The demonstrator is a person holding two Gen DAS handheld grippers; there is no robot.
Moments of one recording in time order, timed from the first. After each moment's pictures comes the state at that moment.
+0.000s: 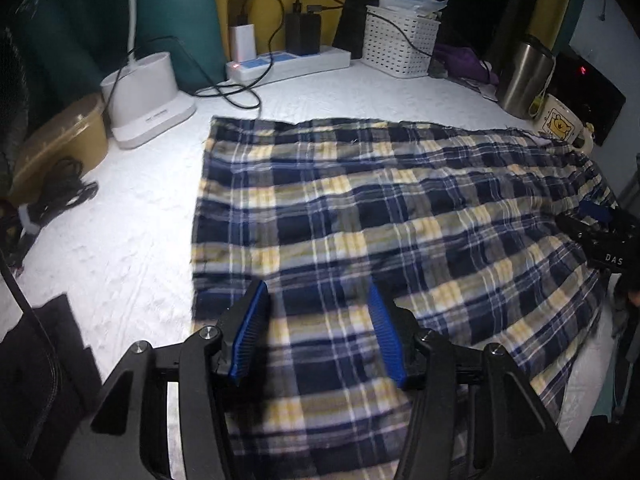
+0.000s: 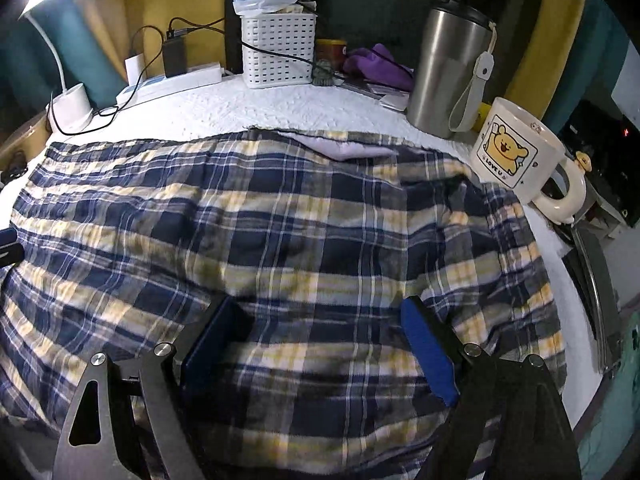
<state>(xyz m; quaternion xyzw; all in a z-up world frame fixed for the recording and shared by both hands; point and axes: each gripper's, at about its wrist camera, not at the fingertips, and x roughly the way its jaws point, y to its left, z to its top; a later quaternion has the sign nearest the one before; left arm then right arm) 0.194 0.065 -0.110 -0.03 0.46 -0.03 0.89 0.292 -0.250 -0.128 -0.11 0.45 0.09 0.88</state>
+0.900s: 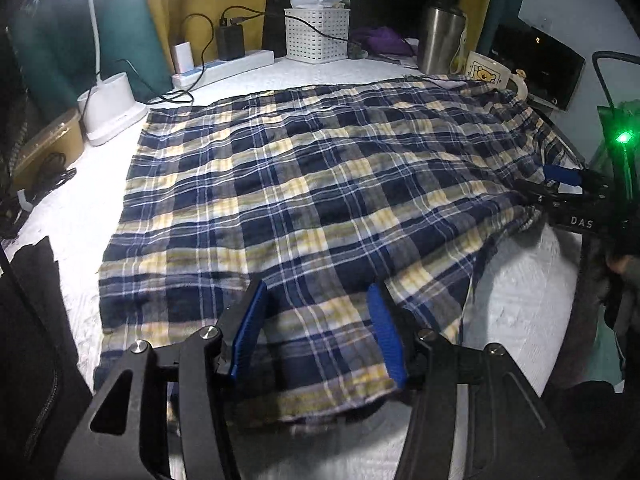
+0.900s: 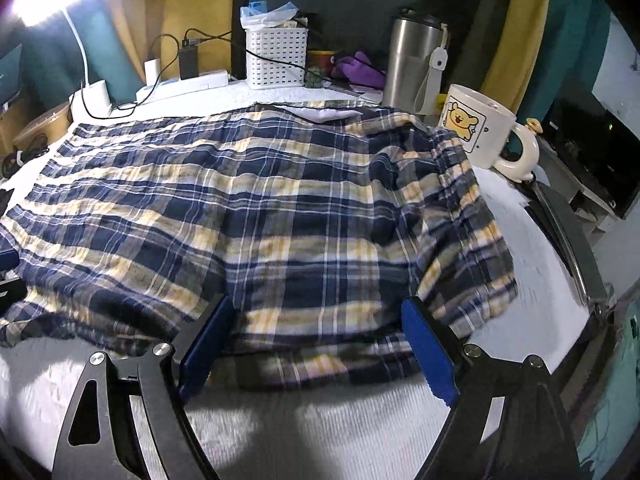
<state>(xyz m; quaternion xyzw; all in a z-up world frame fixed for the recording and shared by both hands) 0.109 -0.006 -0.113 0.01 0.44 -0.08 0.90 0.212 -0.279 -0.128 -0.10 0.41 0.08 0.90</state>
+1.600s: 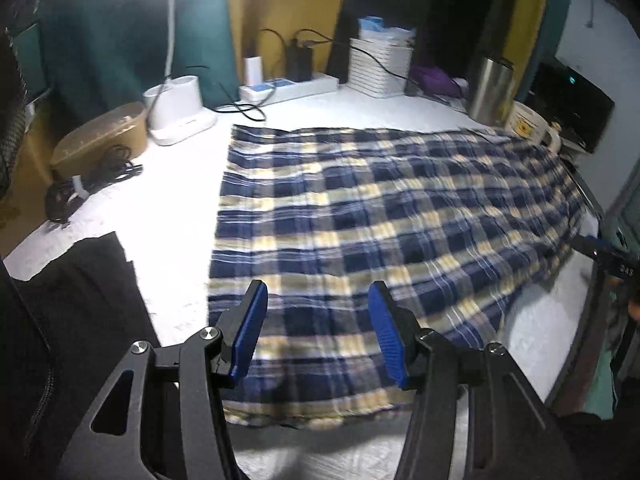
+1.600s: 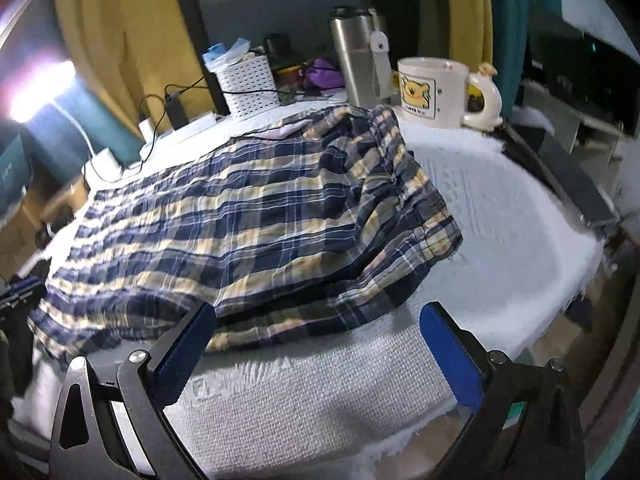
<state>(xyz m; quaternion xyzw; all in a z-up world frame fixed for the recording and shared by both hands) 0.110 0.053 -0.079 -0.03 0.41 -0.02 0.91 0.192 -0.337 -0.115 0.05 0.42 0.10 0.90</state>
